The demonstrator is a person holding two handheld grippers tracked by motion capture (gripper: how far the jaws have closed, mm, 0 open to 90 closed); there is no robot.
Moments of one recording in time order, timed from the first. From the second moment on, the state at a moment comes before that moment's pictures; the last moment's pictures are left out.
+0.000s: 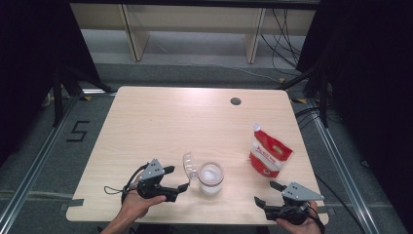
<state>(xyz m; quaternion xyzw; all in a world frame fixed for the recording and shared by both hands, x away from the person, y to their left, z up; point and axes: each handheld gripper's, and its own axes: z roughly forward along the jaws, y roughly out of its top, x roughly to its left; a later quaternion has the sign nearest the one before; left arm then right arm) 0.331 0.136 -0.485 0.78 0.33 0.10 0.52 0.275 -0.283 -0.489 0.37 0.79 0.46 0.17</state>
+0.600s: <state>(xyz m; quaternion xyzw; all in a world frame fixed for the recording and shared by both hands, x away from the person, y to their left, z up) 0.326 0.141 -0.473 0.78 0.32 0.11 0.53 0.276 -0.280 -0.492 0.36 0.80 0.45 0.18</state>
